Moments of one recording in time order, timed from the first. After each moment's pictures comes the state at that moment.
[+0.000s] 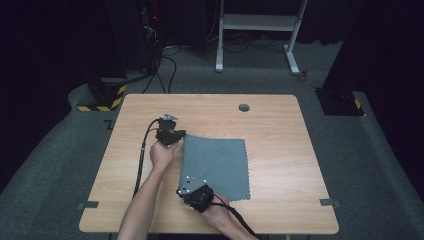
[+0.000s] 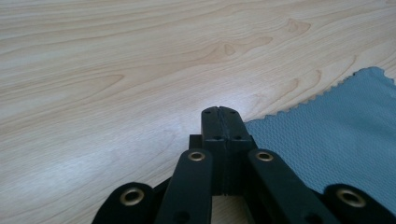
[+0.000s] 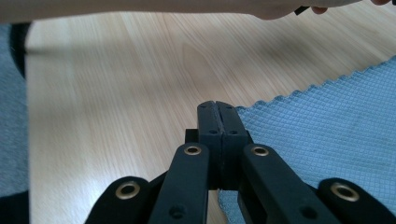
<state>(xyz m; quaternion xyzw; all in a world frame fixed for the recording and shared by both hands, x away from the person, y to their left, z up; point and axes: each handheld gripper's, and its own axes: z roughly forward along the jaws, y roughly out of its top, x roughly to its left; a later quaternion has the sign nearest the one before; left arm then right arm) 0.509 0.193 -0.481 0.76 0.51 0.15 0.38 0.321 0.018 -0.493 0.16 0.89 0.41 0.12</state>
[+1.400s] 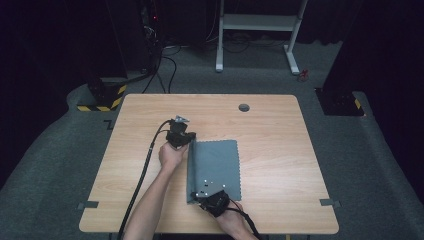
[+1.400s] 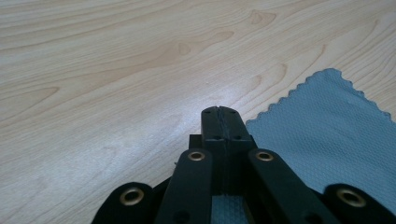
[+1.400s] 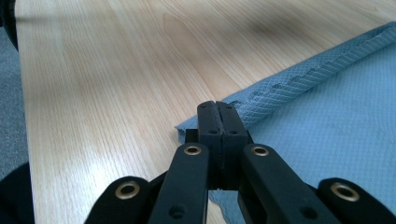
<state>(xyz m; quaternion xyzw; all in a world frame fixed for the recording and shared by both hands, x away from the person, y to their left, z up) 0.510 0.152 -0.489 0.78 0.48 0.14 0.38 0.314 -0.029 -0.507 0.20 0.88 0.41 0.11</state>
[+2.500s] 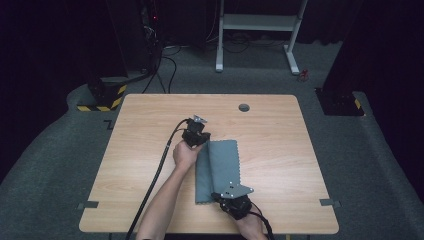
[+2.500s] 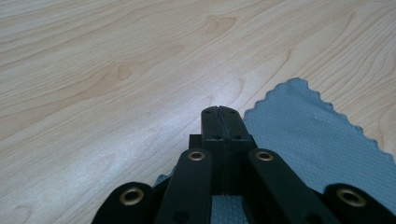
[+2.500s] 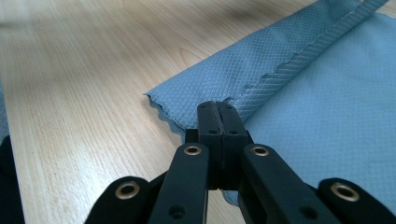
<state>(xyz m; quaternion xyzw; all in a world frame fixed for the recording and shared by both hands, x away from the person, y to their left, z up) 0.517 0.098 -0.486 0.80 0.45 0.14 0.37 0.310 -0.091 -0.517 0.26 0.86 0.43 0.12</state>
